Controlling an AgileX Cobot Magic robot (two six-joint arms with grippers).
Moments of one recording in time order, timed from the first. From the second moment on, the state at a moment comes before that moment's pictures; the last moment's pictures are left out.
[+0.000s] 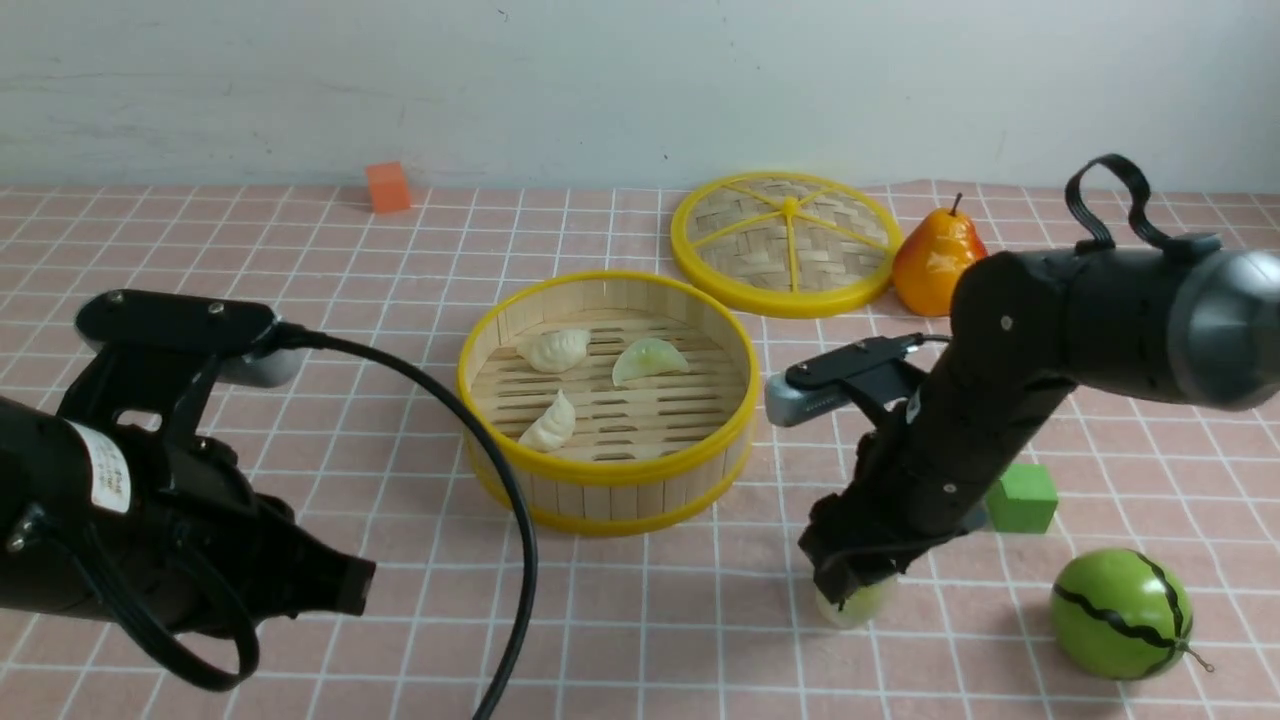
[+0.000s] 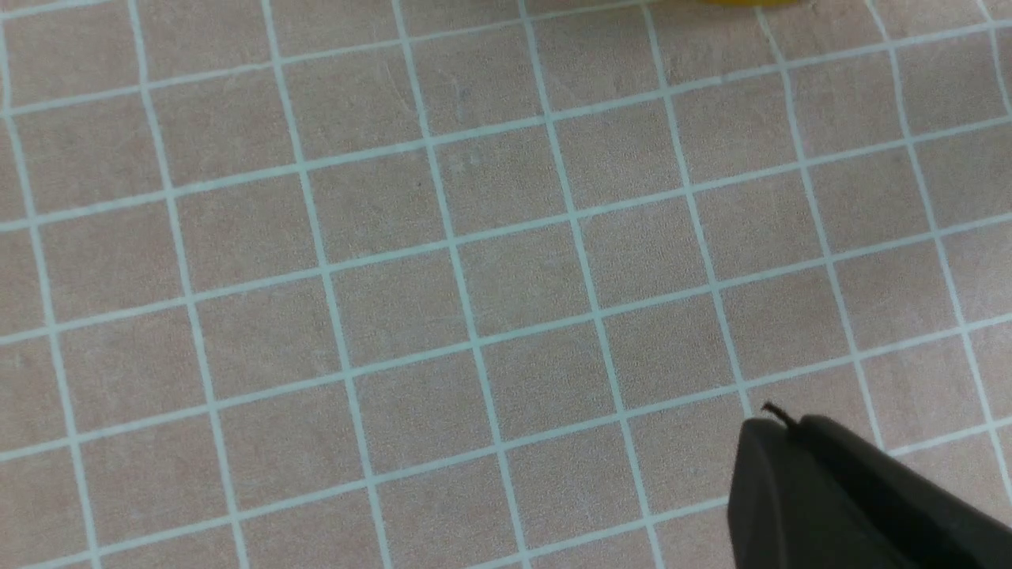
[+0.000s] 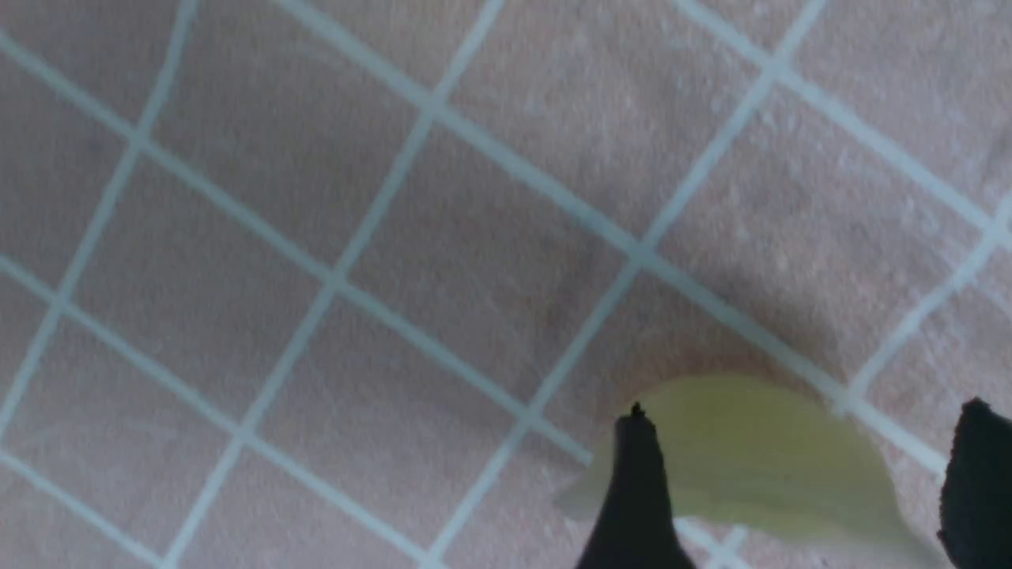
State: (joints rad) right arm 0.40 1.91 -1.28 0.25 0.77 -0.22; left arm -0.43 1.12 -0.83 0.00 0.76 -0.20
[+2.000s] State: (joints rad) right arm 0.41 1.96 -1.28 0.43 0.75 -1.04; left arm -0.43 1.12 -0.83 0.00 0.75 -0.20
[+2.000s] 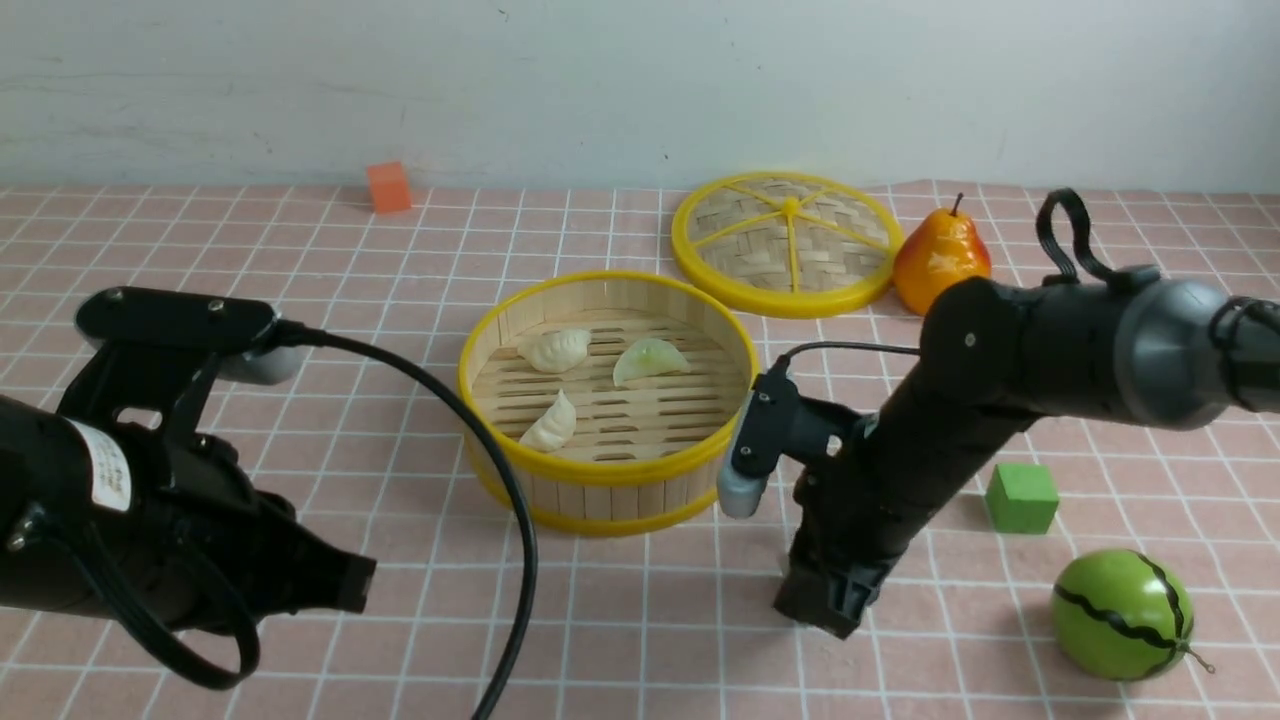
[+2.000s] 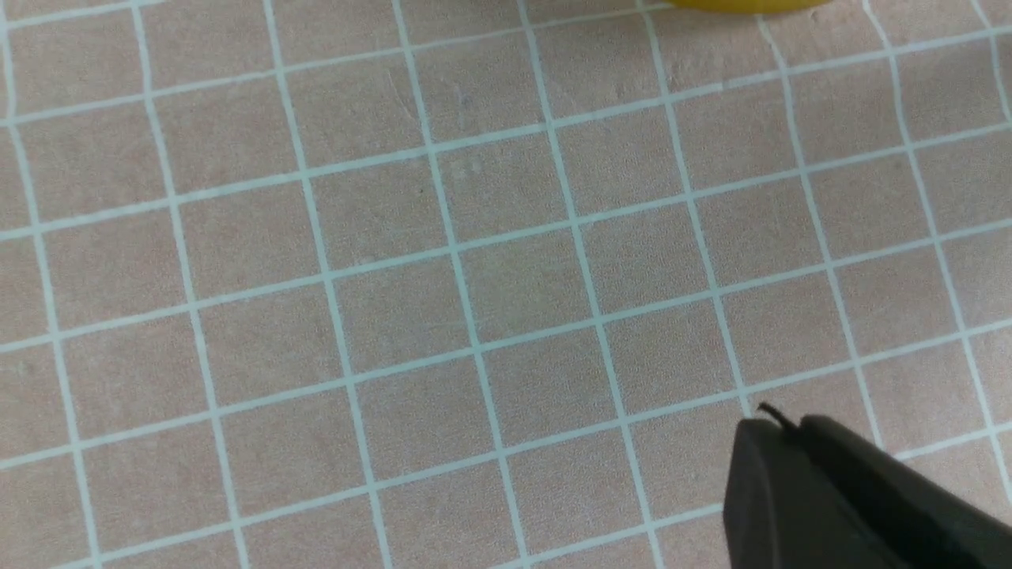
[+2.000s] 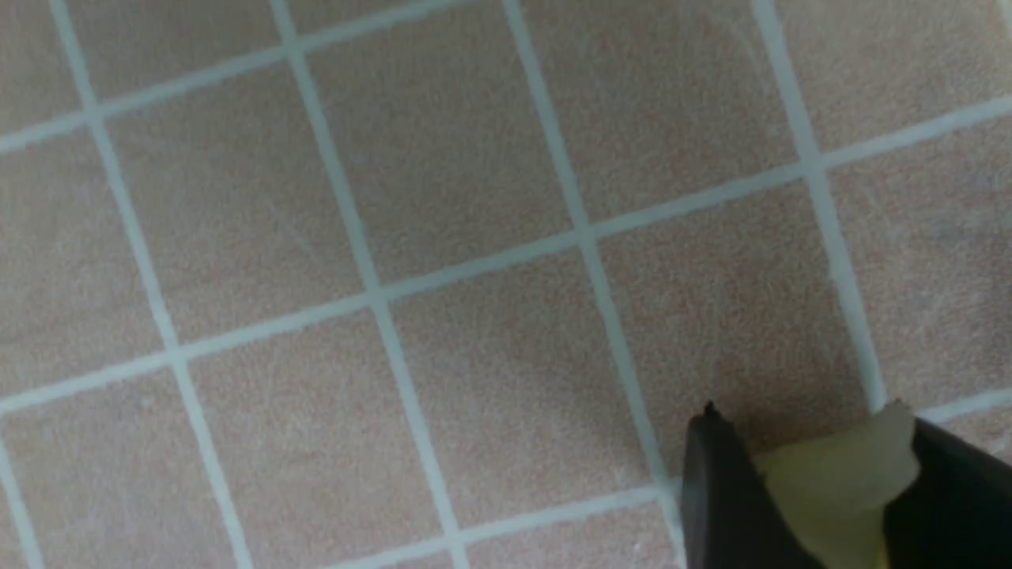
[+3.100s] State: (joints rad) right arm 0.47 1.96 -1.55 1.16 0.29 -1.40; left arm -0.43 1.07 -0.83 -0.02 0.78 -0.22
